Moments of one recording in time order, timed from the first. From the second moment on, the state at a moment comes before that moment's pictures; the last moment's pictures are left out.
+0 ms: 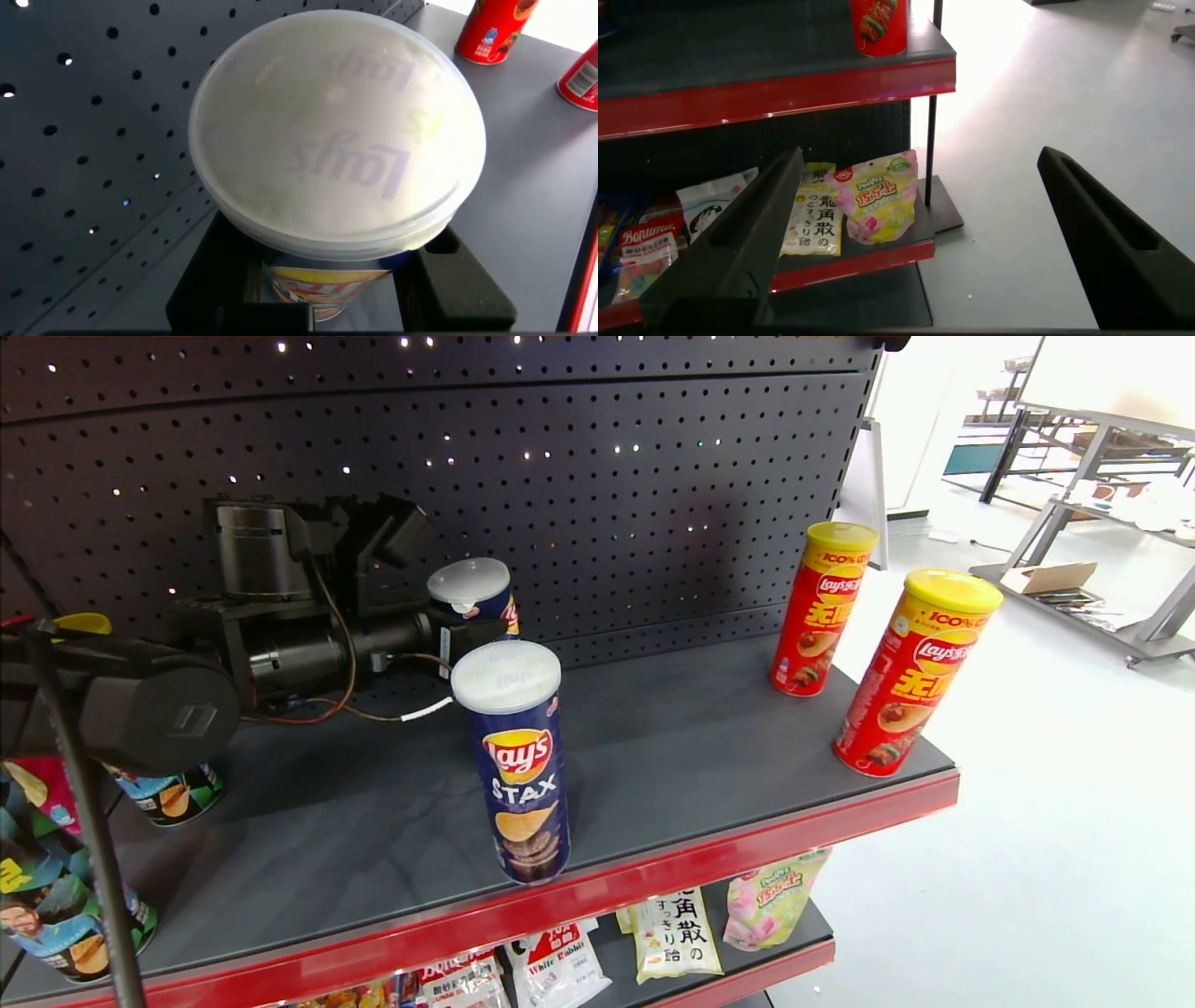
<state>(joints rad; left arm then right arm) -0.33 1.79 -1.06 -0.51 -0.28 0.12 0.00 0.00 0.00 0.00 0.05 0.00</state>
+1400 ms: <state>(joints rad) -0.30 1.72 -0.95 -0.51 -0.28 0.12 0.00 0.00 0.00 0.00 0.05 0.00</state>
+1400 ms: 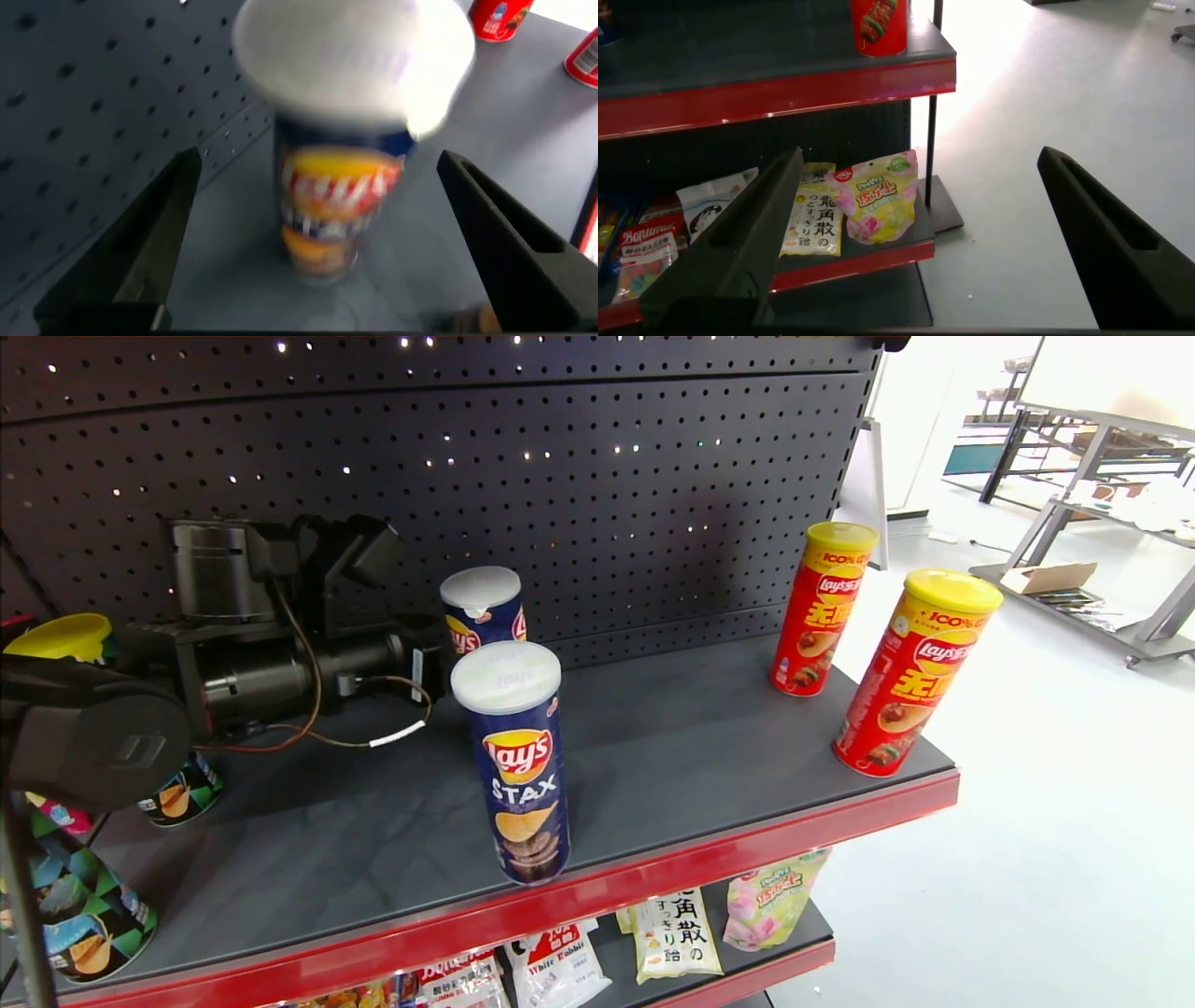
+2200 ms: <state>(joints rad) -0.21 0.92 -0.65 0.14 -0.24 0.15 0.00 0.00 0.00 0.00 0.05 0.00</state>
